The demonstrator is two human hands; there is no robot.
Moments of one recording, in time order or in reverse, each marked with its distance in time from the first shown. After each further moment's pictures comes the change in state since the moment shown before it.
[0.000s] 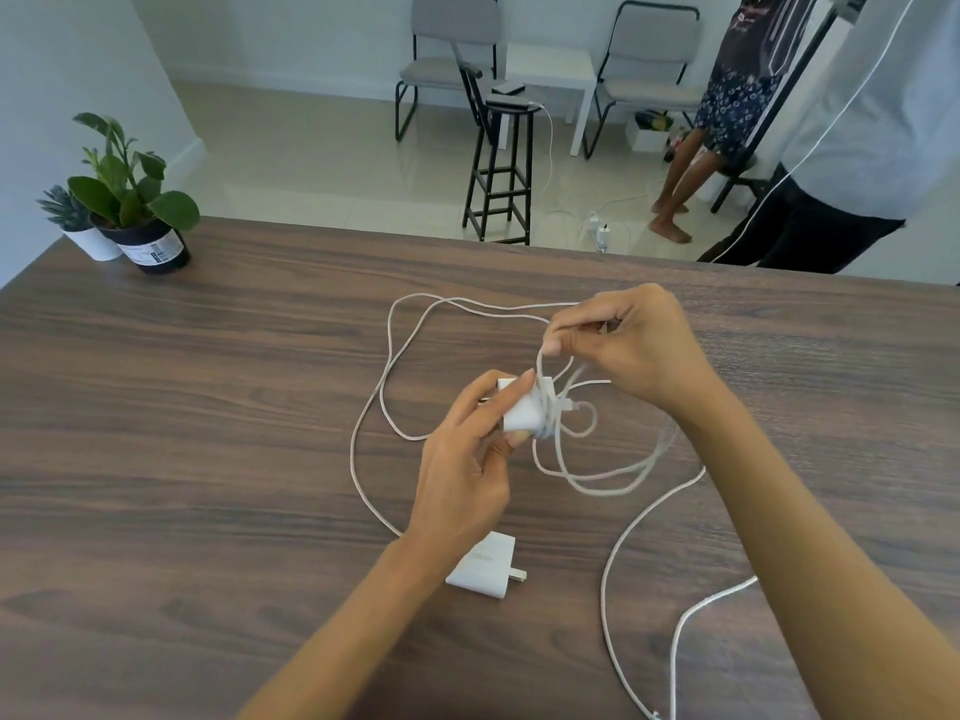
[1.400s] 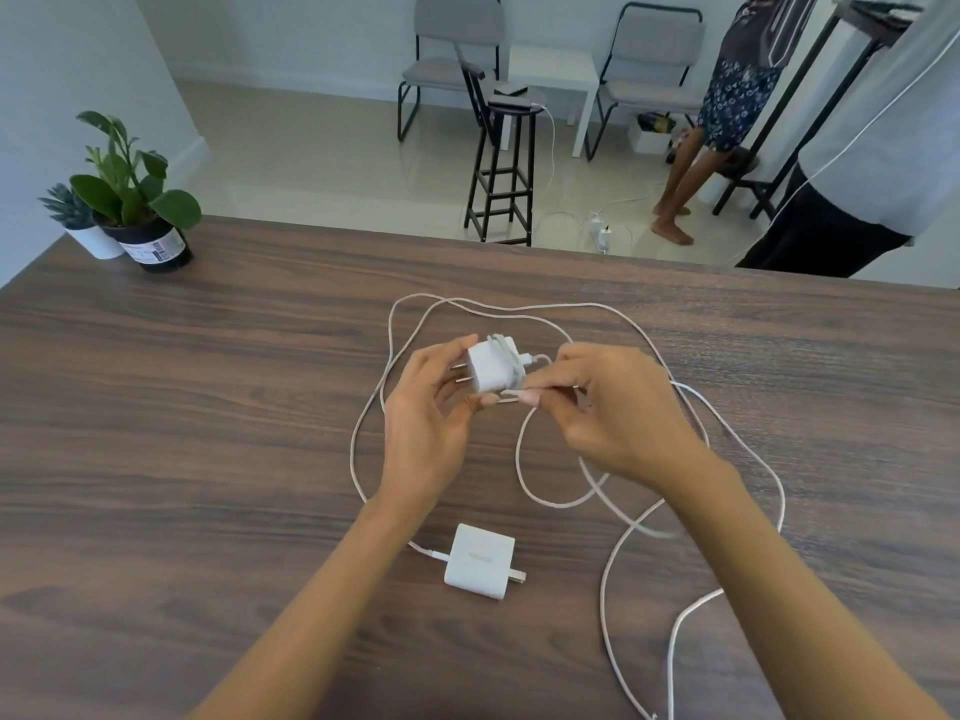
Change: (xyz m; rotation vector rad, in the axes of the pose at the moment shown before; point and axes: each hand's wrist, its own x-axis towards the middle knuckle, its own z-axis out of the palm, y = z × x) left_hand 0.030 -0.012 -0.018 -0.181 0.146 -0.242; right_hand -0.035 -0.012 0.022 -0.377 -0.062 -0.158
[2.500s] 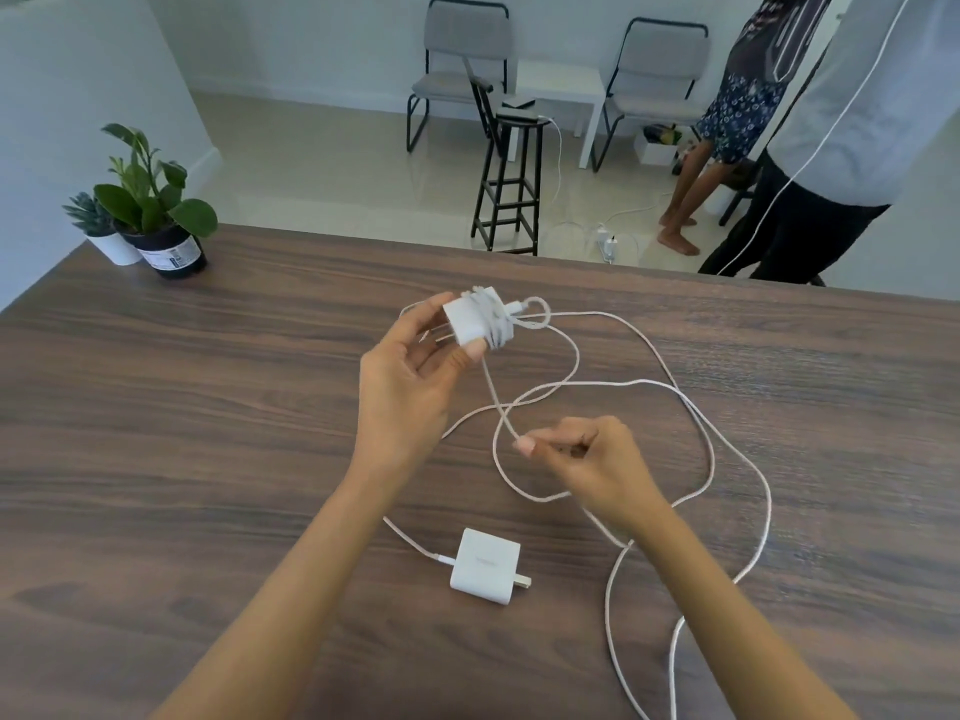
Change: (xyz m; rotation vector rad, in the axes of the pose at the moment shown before) left_hand 0.018 0.041 -0.021 -0.135 0.048 -0.043; right_hand -0.032 0.021 0.058 0.667 -0.015 0.416
